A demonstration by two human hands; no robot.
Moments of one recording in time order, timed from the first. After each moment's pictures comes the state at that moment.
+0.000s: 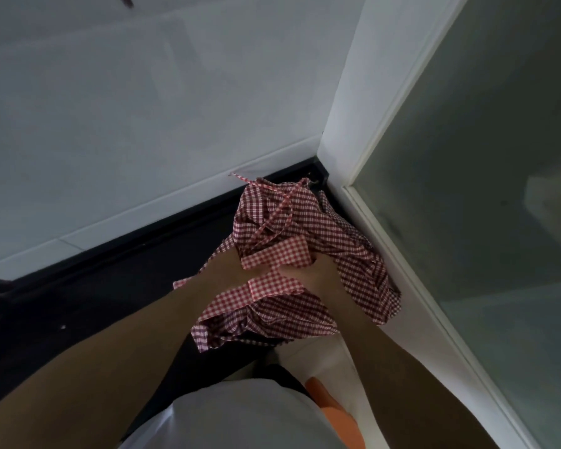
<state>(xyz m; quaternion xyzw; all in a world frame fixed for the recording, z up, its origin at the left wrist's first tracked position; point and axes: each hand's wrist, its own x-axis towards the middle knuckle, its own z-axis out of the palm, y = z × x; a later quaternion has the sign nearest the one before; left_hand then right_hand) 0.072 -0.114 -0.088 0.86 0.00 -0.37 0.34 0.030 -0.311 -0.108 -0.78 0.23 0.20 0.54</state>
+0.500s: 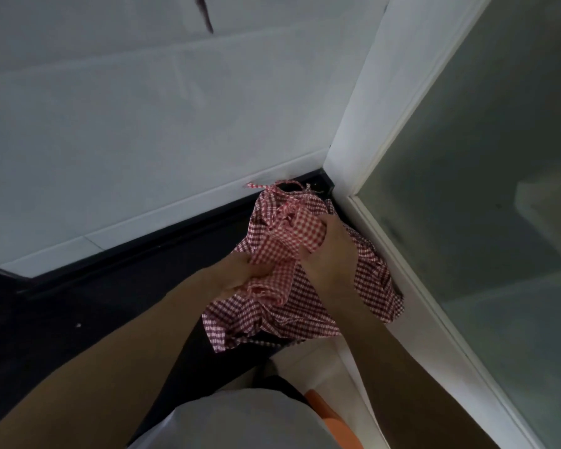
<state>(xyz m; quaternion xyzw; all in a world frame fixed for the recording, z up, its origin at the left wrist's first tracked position) 0.059 -0.088 -0.036 0.65 0.11 -0.48 0.58 0.024 -0.266 -0.017 -0.93 0.14 -0.10 0.32</state>
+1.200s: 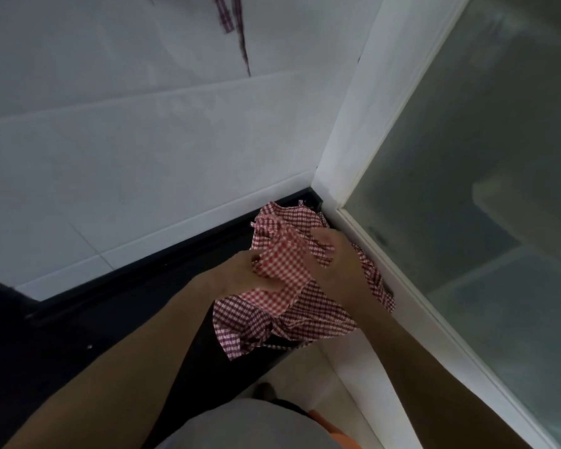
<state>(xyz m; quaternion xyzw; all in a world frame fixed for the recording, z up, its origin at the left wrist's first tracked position) 0.051 -0.046 -0.009 0.76 -0.15 -0.43 0.47 -0.022 -0.249 0.016 -0.90 0.09 -0.09 0.41</state>
